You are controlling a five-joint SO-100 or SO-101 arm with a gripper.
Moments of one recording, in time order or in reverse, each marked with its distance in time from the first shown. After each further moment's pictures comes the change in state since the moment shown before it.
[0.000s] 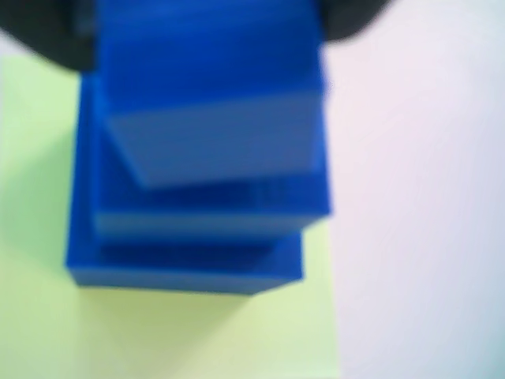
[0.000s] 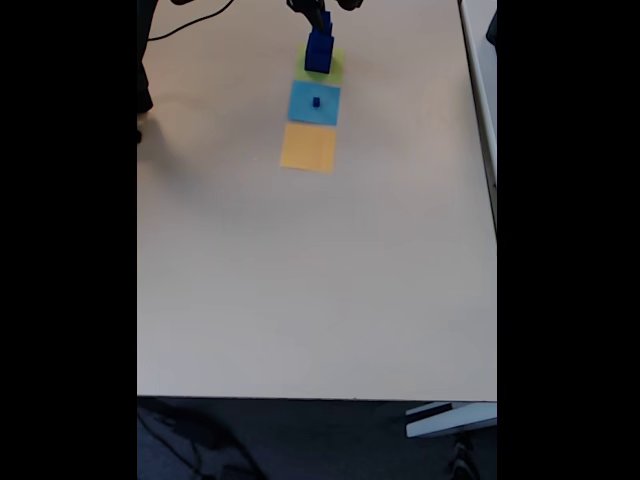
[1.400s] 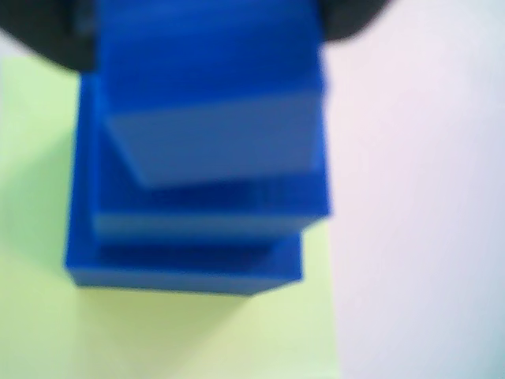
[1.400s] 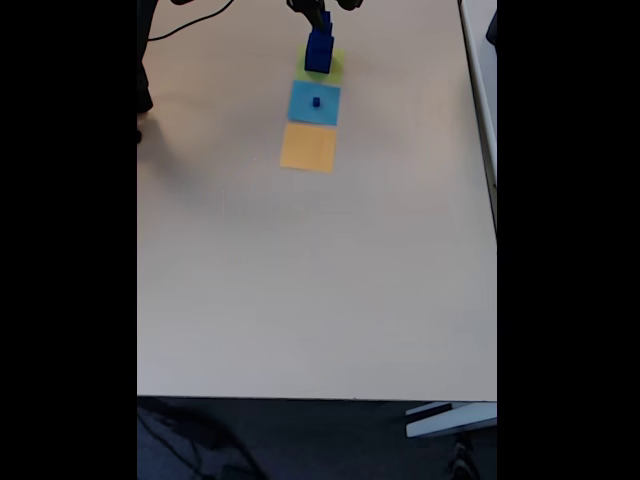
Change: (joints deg) arm 0.0 0.0 0.0 0.0 0.0
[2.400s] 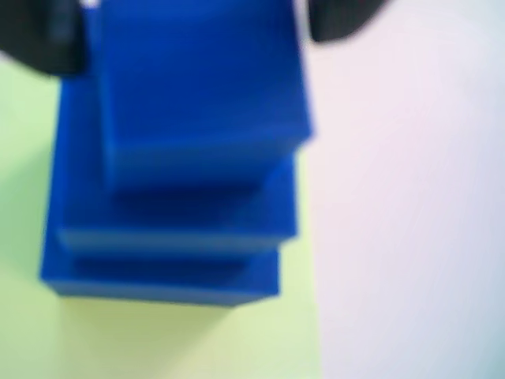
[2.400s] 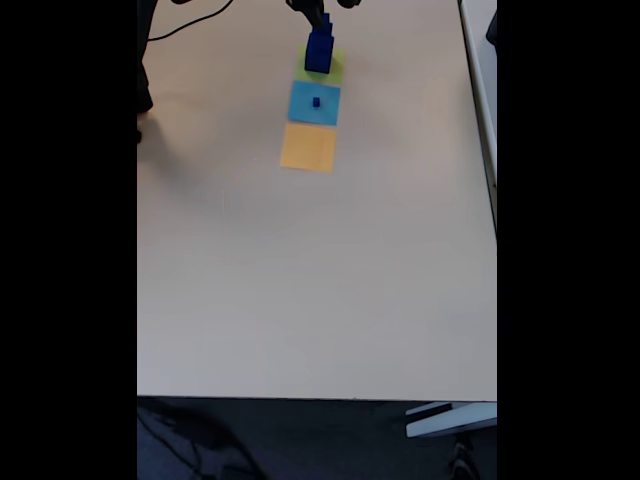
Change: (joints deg) arm -0.9 0.0 0.0 0.0 0.0
